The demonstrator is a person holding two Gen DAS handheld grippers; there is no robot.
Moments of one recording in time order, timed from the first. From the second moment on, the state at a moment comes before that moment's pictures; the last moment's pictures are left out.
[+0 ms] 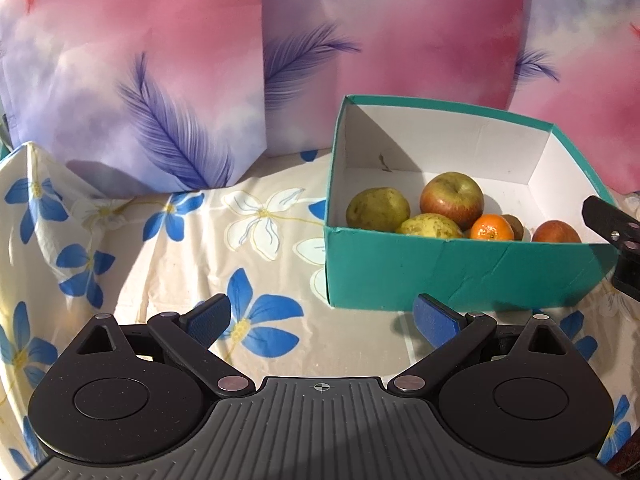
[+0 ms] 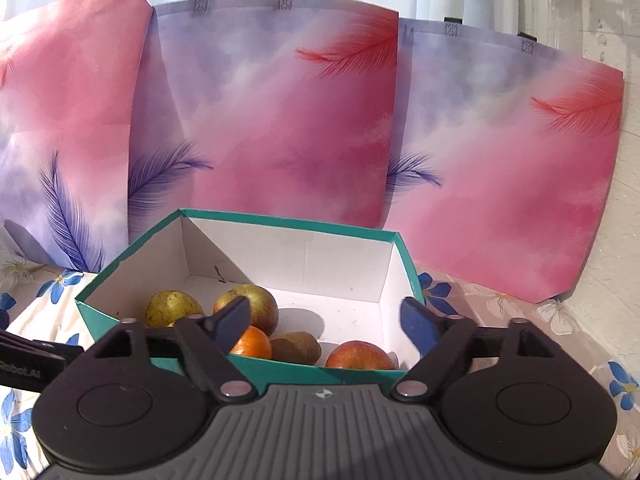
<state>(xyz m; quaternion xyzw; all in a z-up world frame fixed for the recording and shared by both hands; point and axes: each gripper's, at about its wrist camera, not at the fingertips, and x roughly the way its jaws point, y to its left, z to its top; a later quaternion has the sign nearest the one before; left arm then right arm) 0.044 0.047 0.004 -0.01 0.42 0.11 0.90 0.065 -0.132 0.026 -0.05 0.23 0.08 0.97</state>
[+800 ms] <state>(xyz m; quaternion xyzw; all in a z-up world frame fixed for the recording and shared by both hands) -0.011 -0.021 -0.073 0.06 0.46 -0.10 0.88 -0.025 -0.166 0.006 -0.01 0.30 0.06 0.95</state>
